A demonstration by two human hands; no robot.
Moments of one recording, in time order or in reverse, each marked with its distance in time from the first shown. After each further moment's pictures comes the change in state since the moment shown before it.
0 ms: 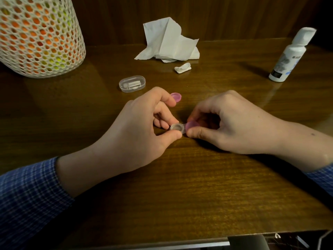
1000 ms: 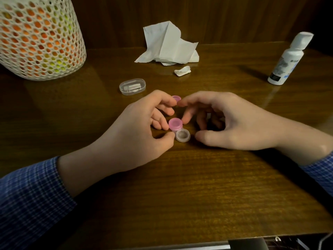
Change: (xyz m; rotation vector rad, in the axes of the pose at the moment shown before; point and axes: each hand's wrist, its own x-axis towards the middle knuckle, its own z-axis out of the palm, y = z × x) left_hand 0.002 -0.010 -0.003 -0.006 -0.031 0.051; right_hand 0.000 0.006 -0.008 0.288 -0.078 0.057
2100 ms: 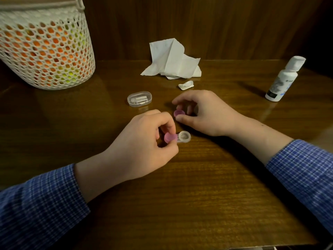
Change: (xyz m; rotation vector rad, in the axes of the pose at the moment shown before) left_hand -0.004 -0.006 -0.004 0.139 0.040 -0.005; right_hand 0.072 0.018 0.008 -0.332 0.256 0.059
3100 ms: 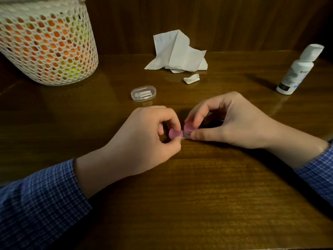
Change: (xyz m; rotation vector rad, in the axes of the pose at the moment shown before) left_hand 0.001 -0.006 -0.004 0.035 0.006 0.109; right_hand -0.047 -0.008 -0.019 0.451 -0.132 -0.077
